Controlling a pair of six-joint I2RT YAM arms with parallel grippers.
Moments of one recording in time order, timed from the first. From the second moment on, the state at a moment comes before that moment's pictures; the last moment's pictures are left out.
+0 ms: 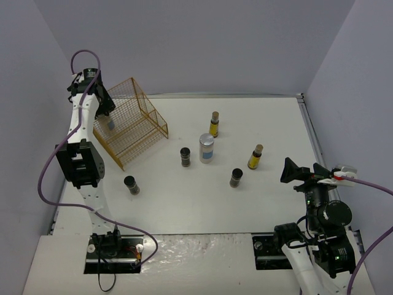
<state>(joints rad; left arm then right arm) 0.11 2.06 2.11 -1.01 -0.24 -0.44 0.18 0.15 0.72 -0.48 0.26 0.24</state>
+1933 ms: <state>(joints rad) -0.73 1.94 1.65 -0.50 0.02 -0.01 0.18 0.15 0.71 -0.47 0.19 0.23</state>
